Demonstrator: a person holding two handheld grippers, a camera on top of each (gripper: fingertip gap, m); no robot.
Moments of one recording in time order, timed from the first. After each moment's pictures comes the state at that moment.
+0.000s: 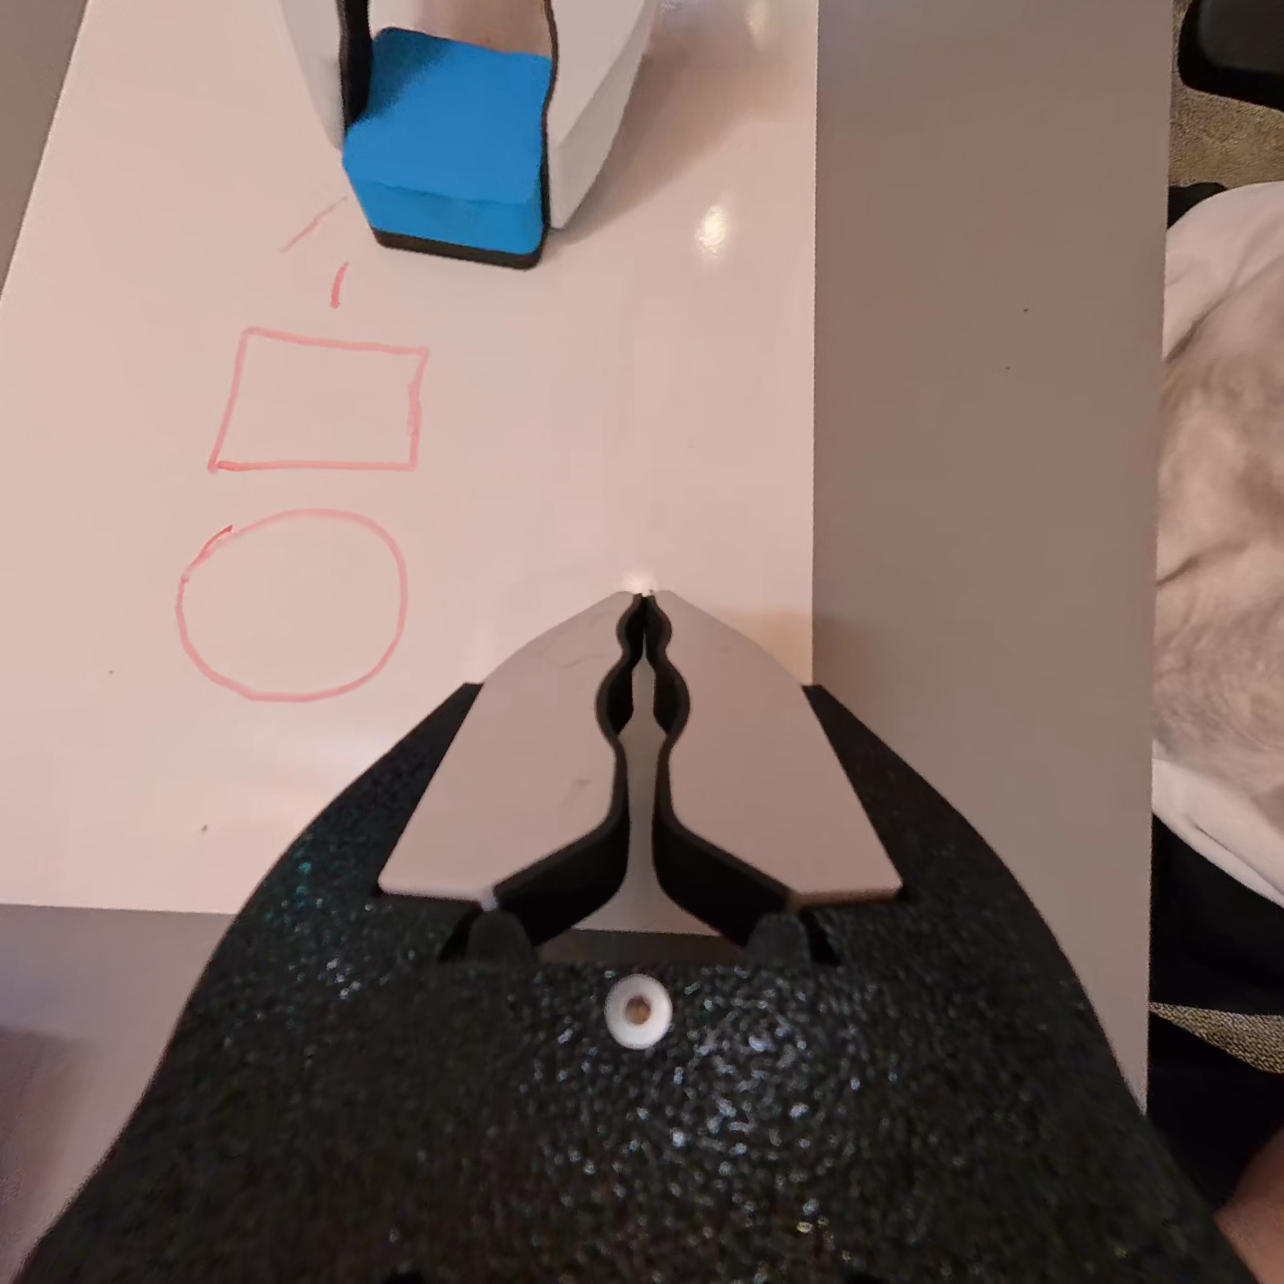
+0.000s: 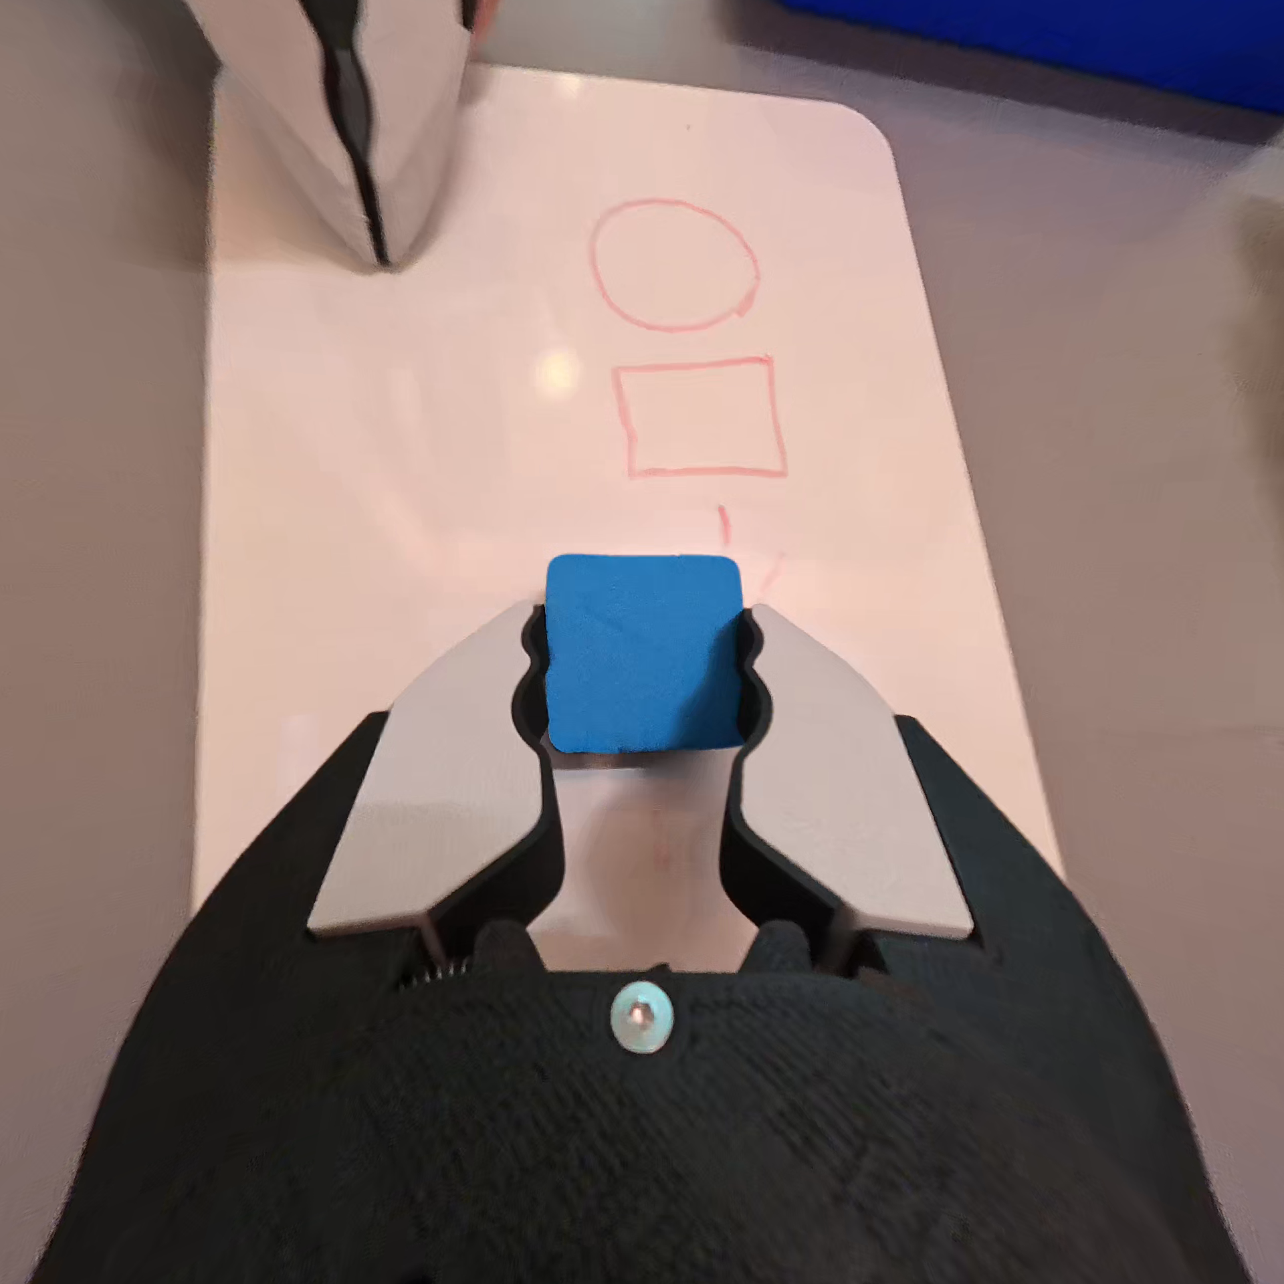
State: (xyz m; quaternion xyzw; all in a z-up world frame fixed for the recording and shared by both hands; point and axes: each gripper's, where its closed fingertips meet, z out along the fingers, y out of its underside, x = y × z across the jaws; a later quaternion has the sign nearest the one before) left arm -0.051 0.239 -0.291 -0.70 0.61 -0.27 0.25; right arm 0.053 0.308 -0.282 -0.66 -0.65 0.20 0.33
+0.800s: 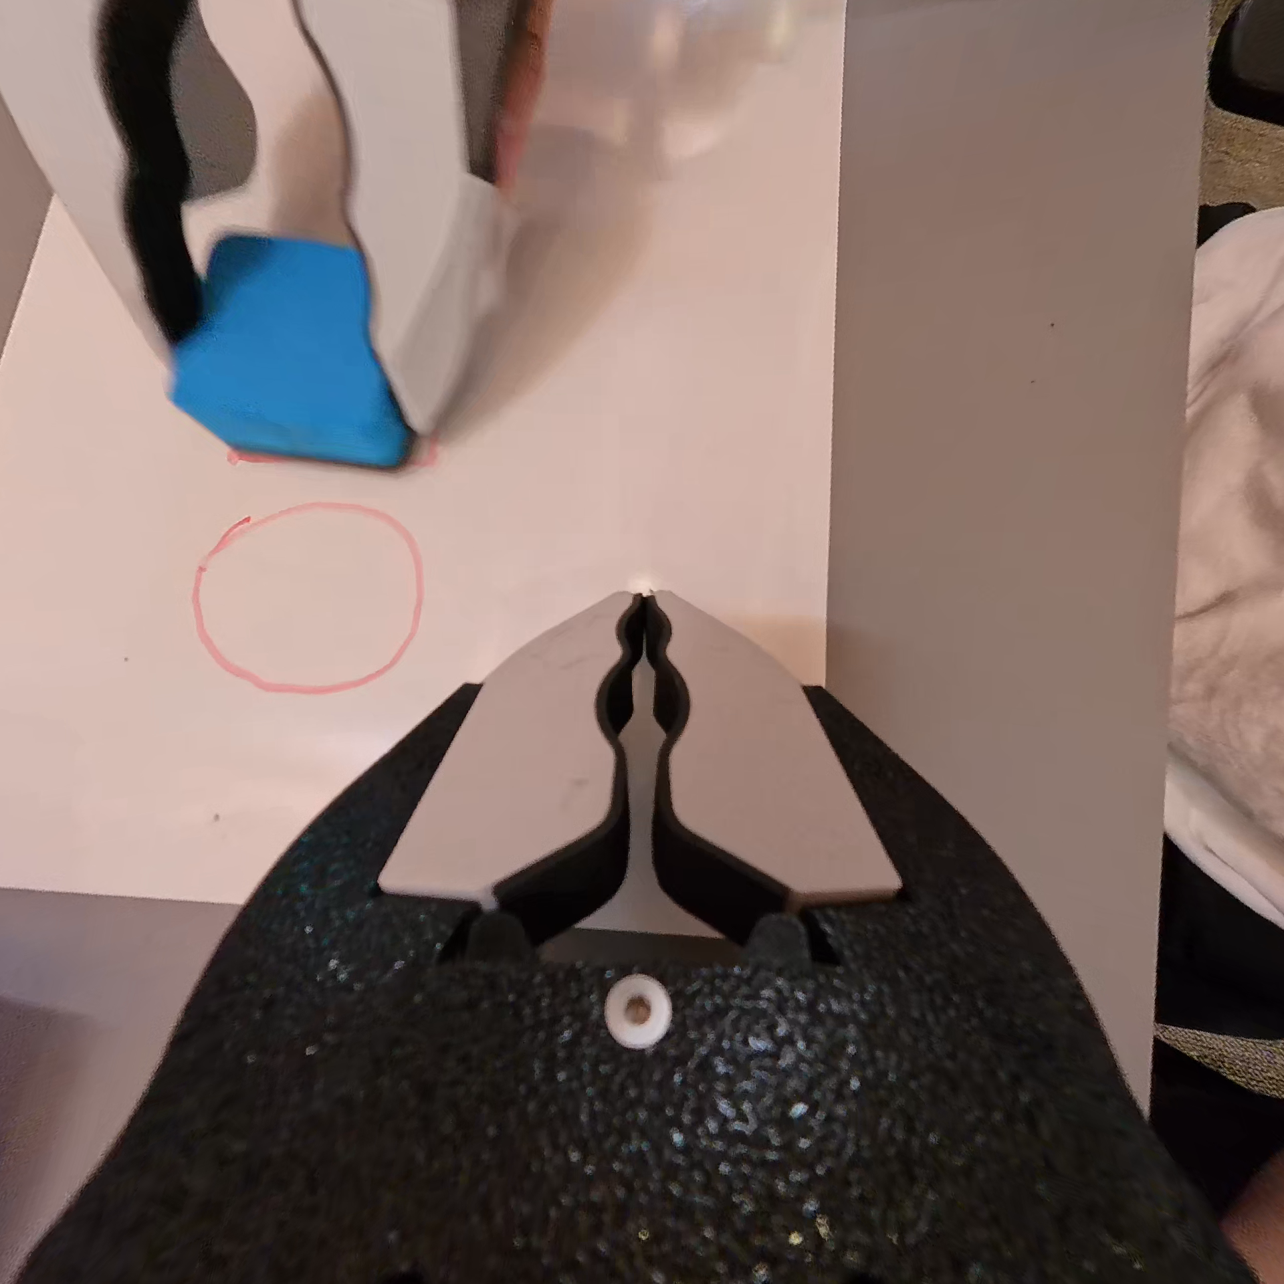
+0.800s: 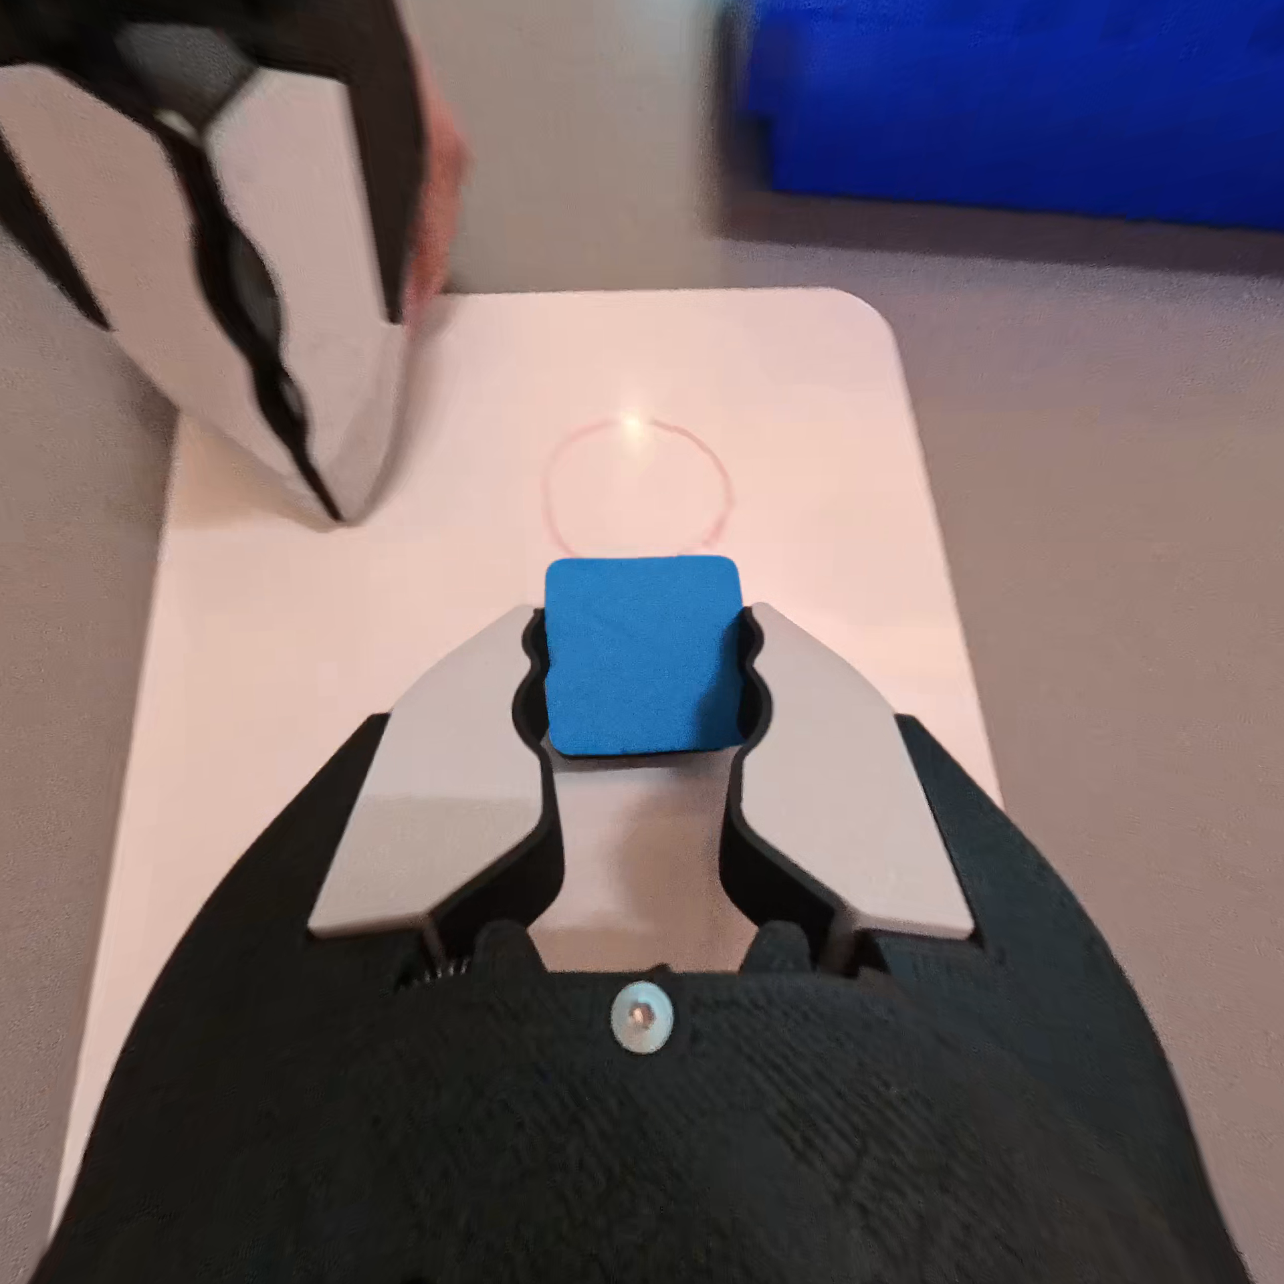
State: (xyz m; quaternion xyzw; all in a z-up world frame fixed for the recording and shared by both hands) left arm -0.052 0.244 -0.291 -0.71 0.60 -0.26 0.26; right arm -0.029 0.329 -0.280 -0.64 -0.65 0.27 0.30
